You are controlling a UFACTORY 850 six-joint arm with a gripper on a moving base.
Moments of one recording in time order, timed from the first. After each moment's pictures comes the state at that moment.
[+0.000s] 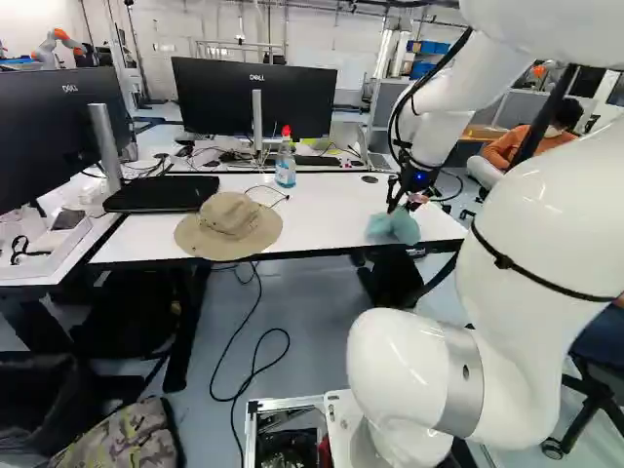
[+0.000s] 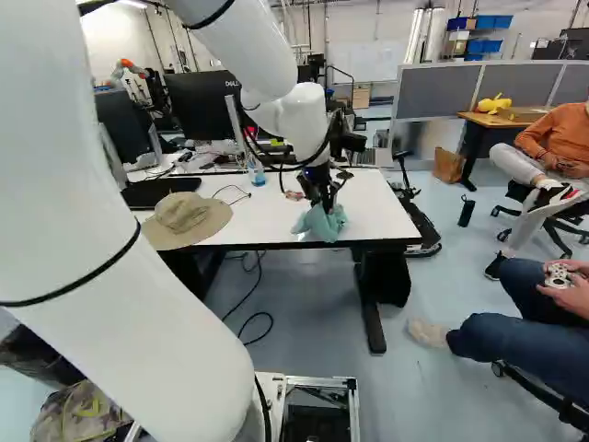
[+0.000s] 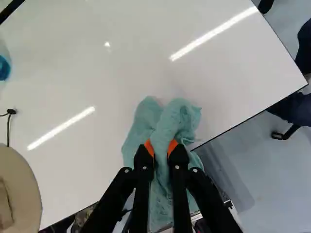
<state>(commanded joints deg) -22.7 2.5 -46.5 8.3 -29.2 0.0</state>
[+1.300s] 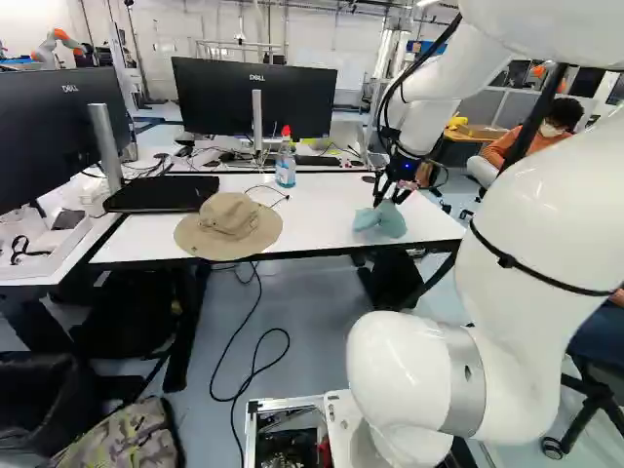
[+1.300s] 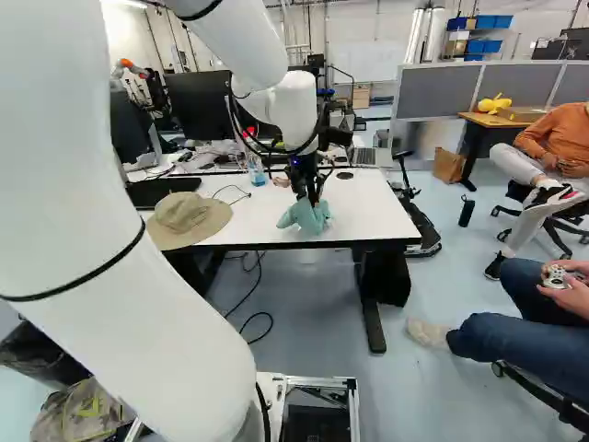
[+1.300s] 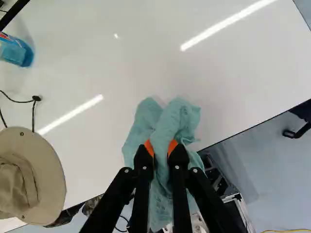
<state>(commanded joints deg) -17.9 -0.2 -51.3 10.5 -34.0 0.0</state>
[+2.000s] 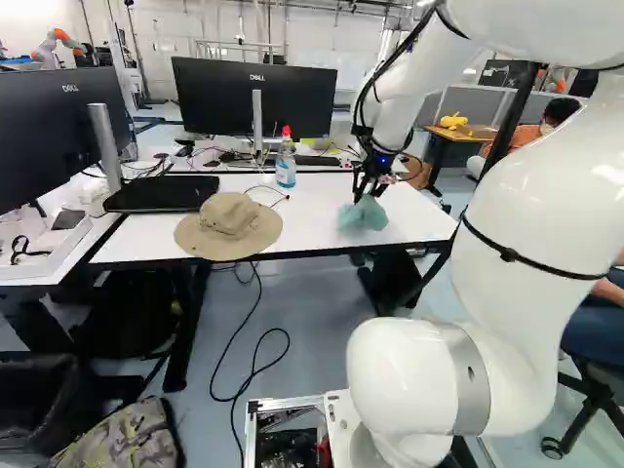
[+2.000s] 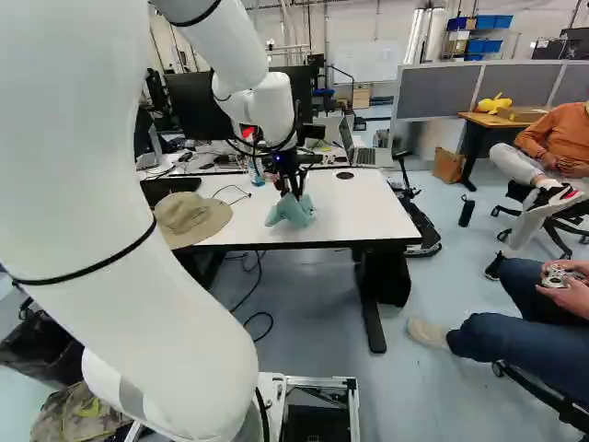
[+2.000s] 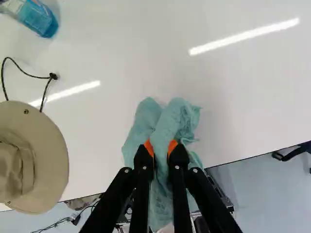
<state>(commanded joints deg) -9.4 -3.1 -54.3 5.9 -34.0 0.0</state>
